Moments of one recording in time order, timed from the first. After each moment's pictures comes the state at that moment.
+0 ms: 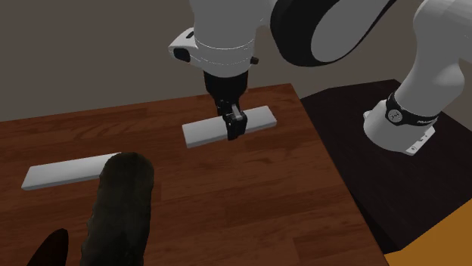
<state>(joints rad) -0.01 0.03 -0.23 -2.30 -0.01 2.35 -0.15</state>
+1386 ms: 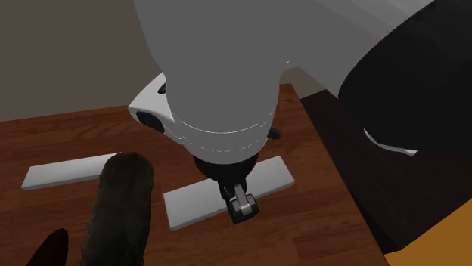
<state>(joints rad) 0.14 0.13 -0.09 -2.06 -0.01 2.20 0.14</state>
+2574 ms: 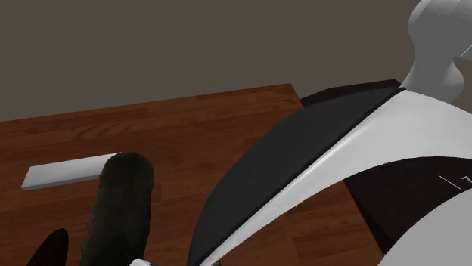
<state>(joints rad) 0.29 0.44 0.00 -1.68 -0.02 2.12 0.38</state>
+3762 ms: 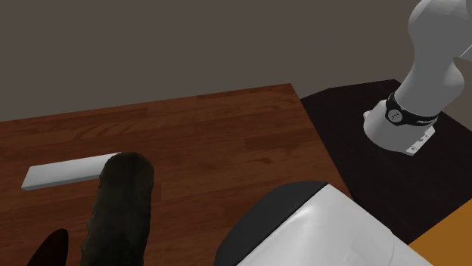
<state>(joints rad) 0.29 0.56 0.00 -1.73 -0.03 2.28 0.38</state>
